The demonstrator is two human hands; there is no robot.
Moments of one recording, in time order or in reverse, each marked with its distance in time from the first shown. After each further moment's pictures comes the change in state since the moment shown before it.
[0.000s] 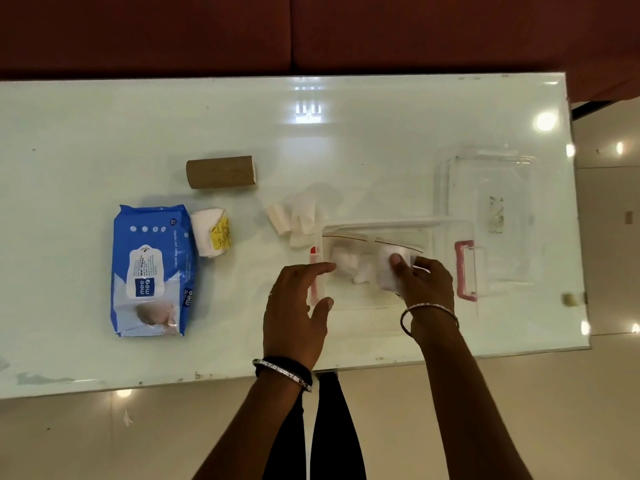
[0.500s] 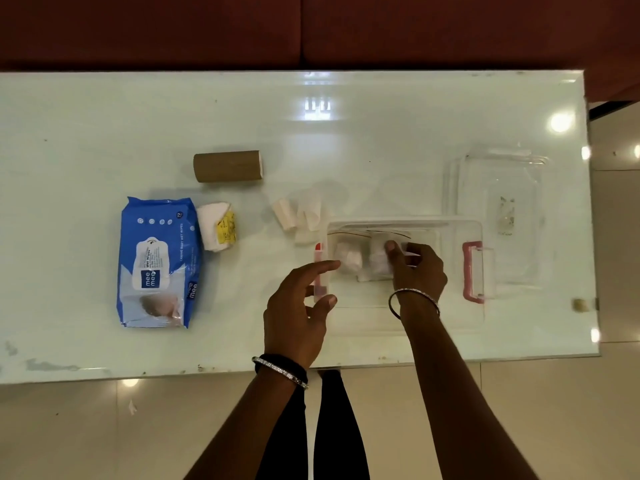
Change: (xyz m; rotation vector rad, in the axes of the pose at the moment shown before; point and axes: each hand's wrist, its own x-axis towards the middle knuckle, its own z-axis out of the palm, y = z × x) left_hand -0.003 -0.007 0.003 -0.137 0.005 -0.054; right_hand 0.010 -0.002 0.024 -0.168 0.092 -0.170
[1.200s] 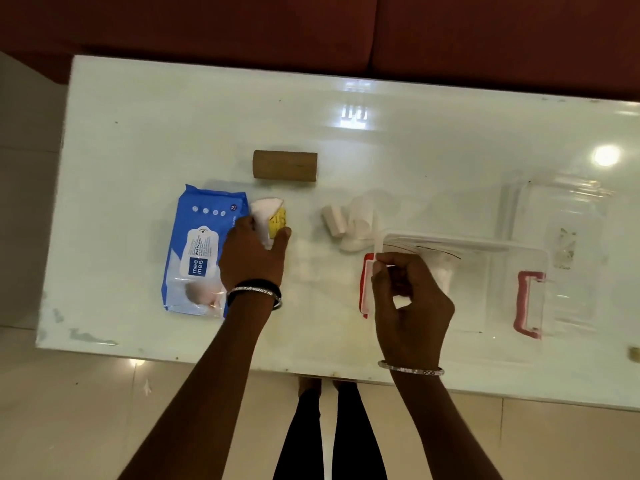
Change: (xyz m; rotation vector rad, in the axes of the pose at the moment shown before) left_hand 0.089 -0.052 -0.085 0.417 0.437 -0.302; right_hand -0.105 -0.044 0.021 0.156 -0.053 -0.682
